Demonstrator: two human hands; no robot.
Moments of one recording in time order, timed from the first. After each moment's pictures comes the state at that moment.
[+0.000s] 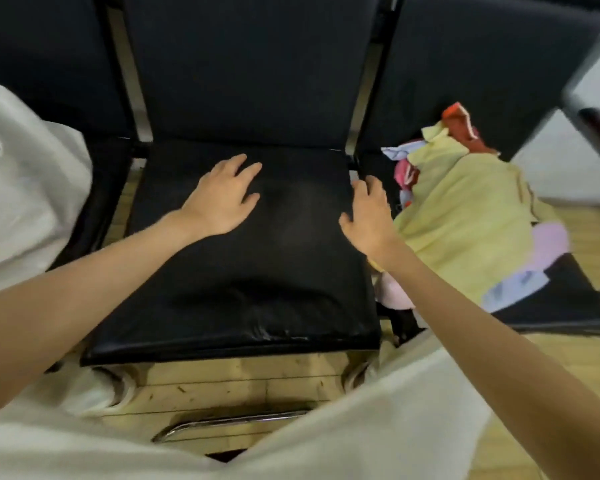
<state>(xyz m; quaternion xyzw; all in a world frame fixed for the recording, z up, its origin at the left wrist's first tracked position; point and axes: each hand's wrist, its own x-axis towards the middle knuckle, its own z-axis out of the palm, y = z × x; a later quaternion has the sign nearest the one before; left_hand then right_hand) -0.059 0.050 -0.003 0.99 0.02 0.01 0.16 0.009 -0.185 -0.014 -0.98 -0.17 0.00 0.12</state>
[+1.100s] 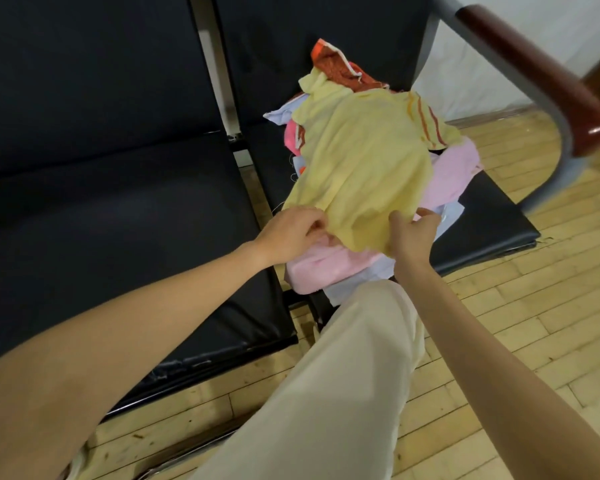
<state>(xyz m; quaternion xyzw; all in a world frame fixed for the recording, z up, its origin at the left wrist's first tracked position) 0.034 -0.231 -0.079 0.92 -0.24 -0.06 0.31 0.011 -0.418 -0.059 -0.72 0.34 -0.07 0.60</state>
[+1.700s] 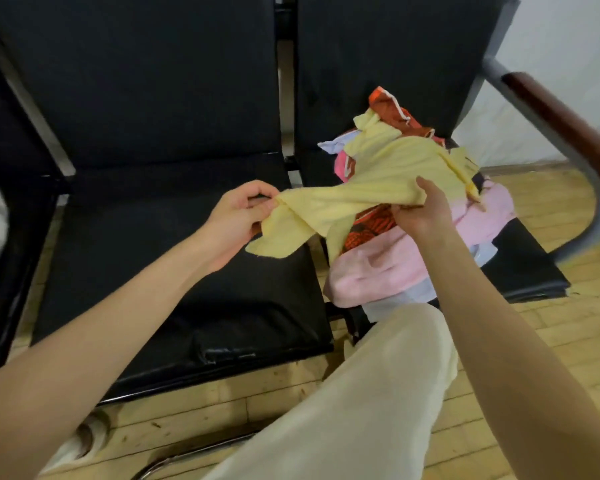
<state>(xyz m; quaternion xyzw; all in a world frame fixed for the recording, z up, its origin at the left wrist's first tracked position) -0.033 -0.099 0.023 0.69 0.05 -0.09 0.72 0.069 -0.367 0.000 -0.38 0.28 0.05 0.88</state>
